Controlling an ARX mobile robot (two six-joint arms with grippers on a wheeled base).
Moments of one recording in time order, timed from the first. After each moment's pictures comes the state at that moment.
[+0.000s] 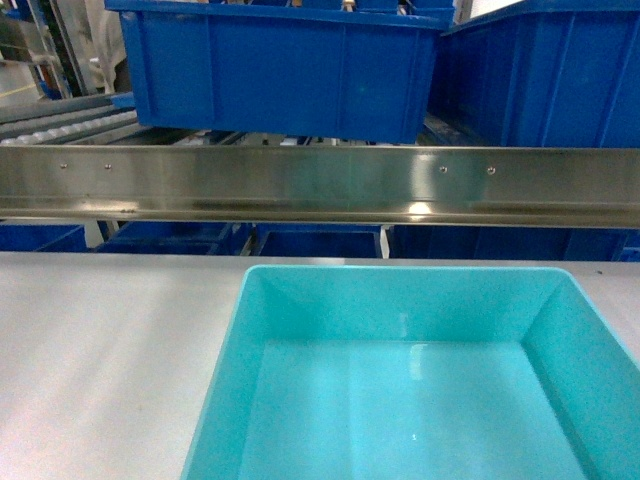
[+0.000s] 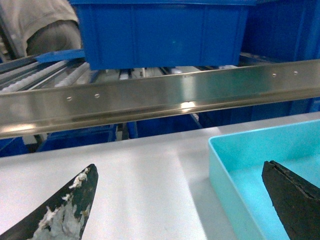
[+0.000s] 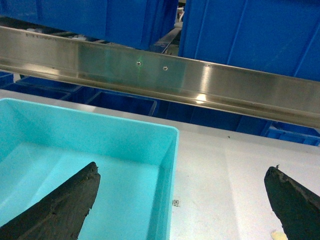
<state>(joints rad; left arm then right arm) -0.09 0.62 0.08 0.45 0.07 0.05 0.22 0.74 0.05 0.56 0.12 -0.08</state>
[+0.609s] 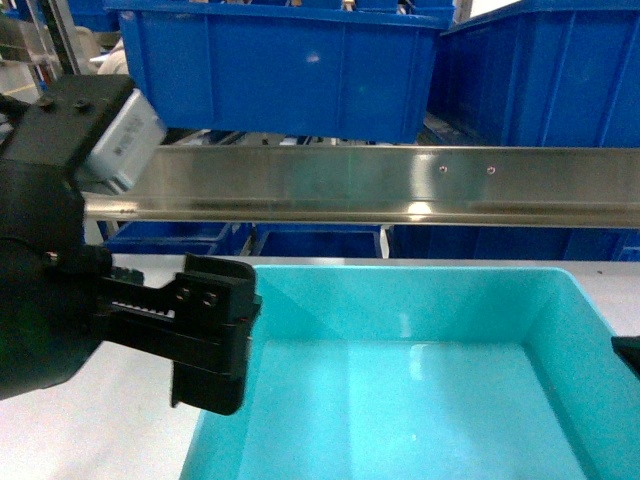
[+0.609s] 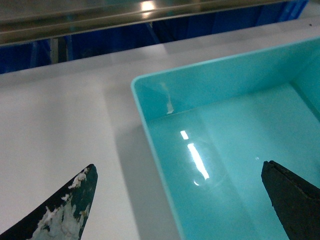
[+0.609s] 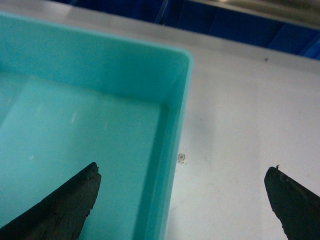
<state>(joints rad) -0.42 1.41 0.53 0.31 -0.06 -0.11 0.09 1.44 0.44 0.39 -0.02 -0.11</state>
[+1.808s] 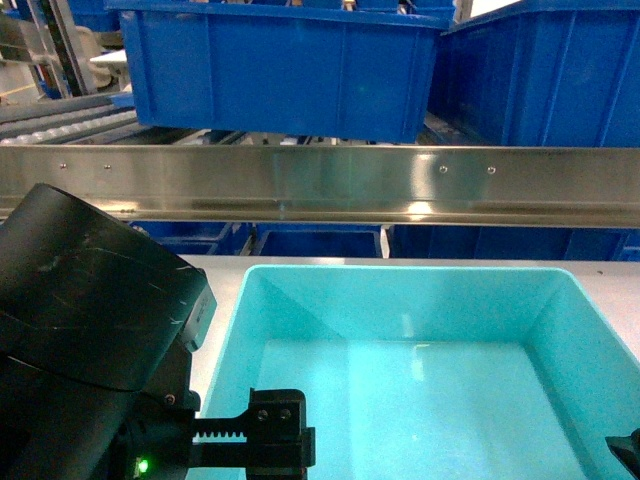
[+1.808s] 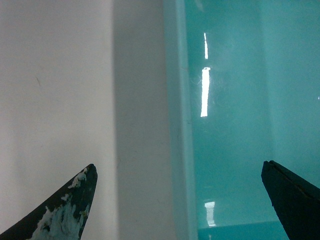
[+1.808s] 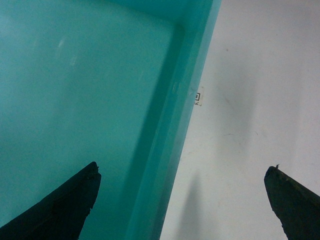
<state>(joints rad) -0.54 1.71 0.61 0.12 -0.19 -0.49 0.04 1.65 0.43 0.39 -0.08 -0.23</state>
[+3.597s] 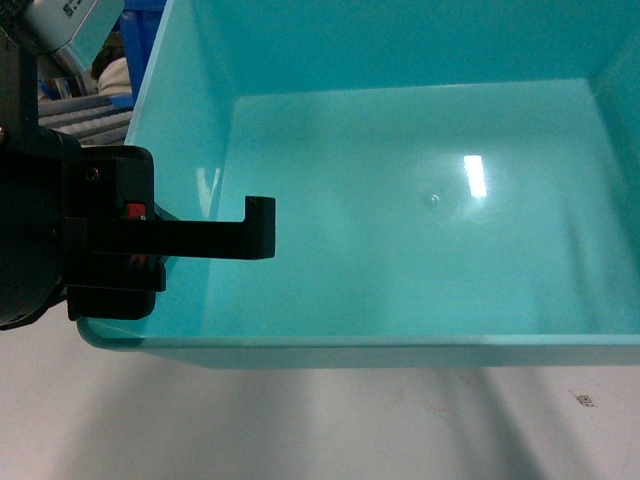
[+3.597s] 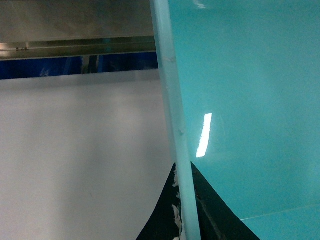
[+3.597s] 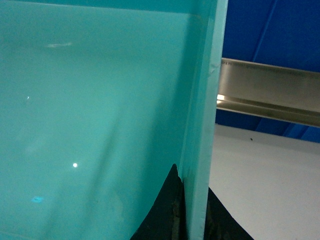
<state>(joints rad) -0.52 1.25 0.62 0.09 -0.32 -0.26 0.07 1.11 0.39 0.45 -0.09 -0.07</state>
